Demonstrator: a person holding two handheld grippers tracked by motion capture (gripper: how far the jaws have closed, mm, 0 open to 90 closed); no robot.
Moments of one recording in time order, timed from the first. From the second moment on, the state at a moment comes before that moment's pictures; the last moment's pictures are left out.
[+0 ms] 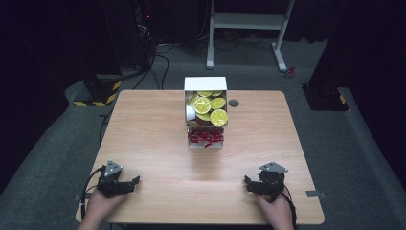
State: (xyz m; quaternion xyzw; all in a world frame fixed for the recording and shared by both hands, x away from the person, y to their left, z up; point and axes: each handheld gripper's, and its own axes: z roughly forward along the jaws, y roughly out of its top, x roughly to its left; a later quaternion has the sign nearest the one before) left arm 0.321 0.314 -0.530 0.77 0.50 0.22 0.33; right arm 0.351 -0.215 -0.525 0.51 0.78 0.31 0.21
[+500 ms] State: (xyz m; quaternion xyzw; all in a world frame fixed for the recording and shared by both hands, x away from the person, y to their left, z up) left arm 0.316 0.316 -0.530 0.76 0.51 0.23 0.33; right arm 0.352 -0.214 -0.525 0.51 0.78 0.31 0.21
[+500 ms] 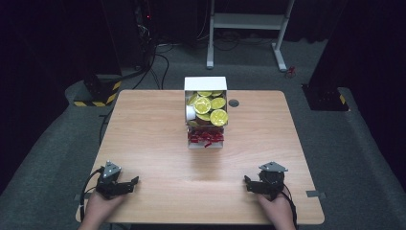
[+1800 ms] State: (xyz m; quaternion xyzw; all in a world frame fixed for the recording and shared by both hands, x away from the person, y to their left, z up) left arm 0.335 0.249 -0.456 0.74 0.47 0.22 0.43; right arm 0.360 -0.215 -0.525 0.49 0.79 0.31 0.20
